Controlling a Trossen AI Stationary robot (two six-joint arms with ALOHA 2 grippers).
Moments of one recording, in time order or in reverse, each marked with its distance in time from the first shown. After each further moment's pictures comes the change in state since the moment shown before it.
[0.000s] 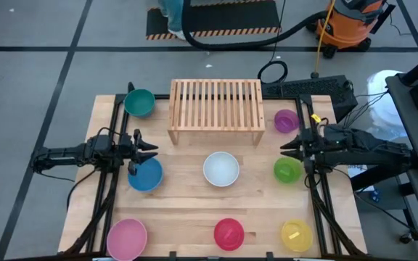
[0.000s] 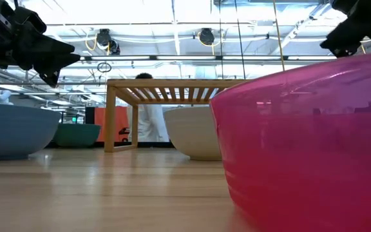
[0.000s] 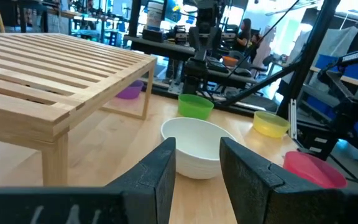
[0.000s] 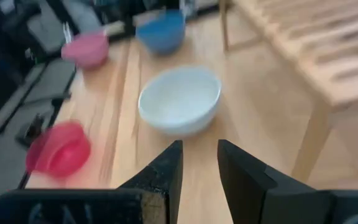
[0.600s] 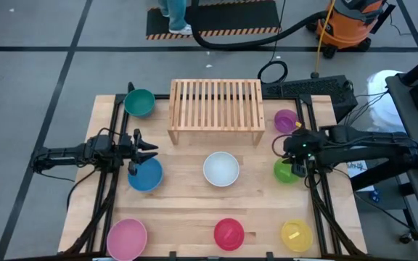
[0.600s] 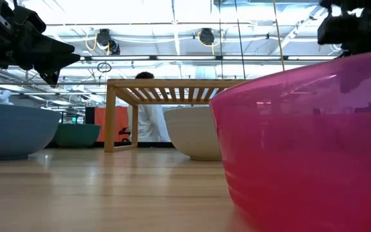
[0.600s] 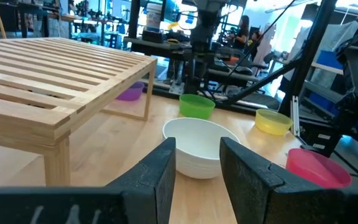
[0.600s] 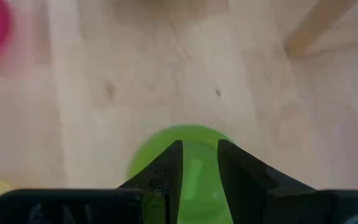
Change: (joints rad) left arm 0.000 0.000 0.000 0.000 0.000 0.030; right arm 0.000 0.397 0.091 -0.314 0.022 -0.066
